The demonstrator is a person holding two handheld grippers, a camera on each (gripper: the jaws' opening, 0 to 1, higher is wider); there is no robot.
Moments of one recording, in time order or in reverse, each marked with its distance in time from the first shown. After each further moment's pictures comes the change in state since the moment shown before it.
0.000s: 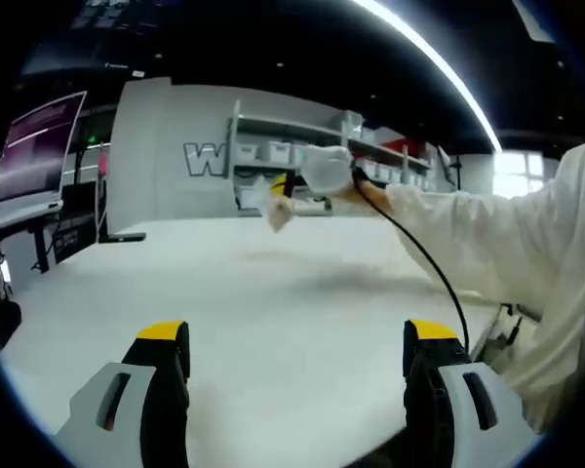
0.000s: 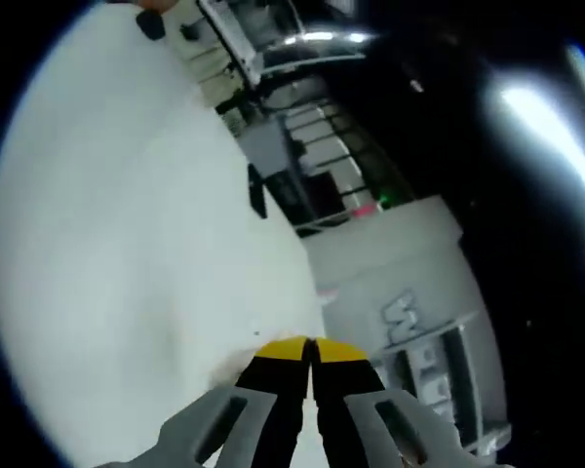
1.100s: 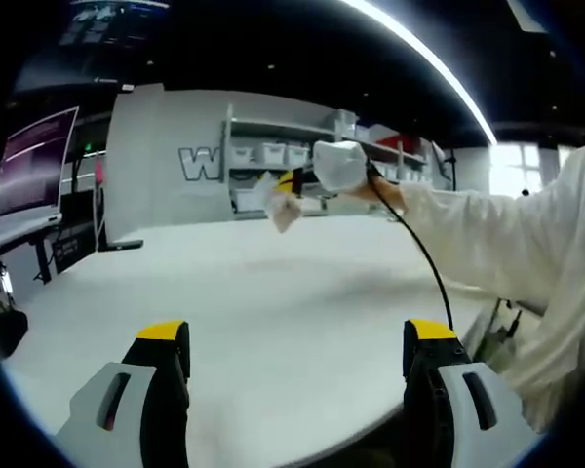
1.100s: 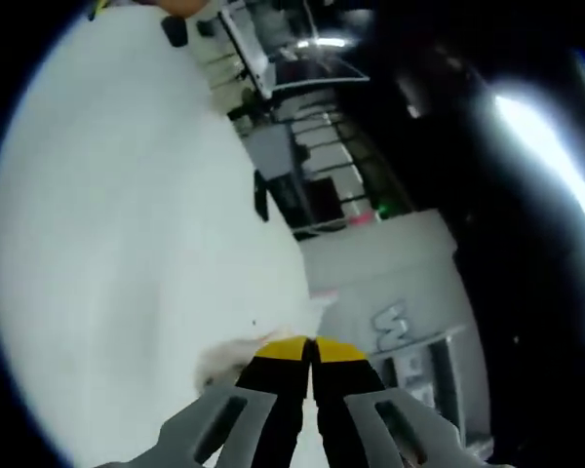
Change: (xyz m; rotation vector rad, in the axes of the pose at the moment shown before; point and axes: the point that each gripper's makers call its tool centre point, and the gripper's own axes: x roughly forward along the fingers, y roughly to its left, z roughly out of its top) left arm -0.015 -0.022 0.002 0.038 0.001 -0.005; right arm -0.054 -0.001 0.005 -0.072 -0.020 -0.012
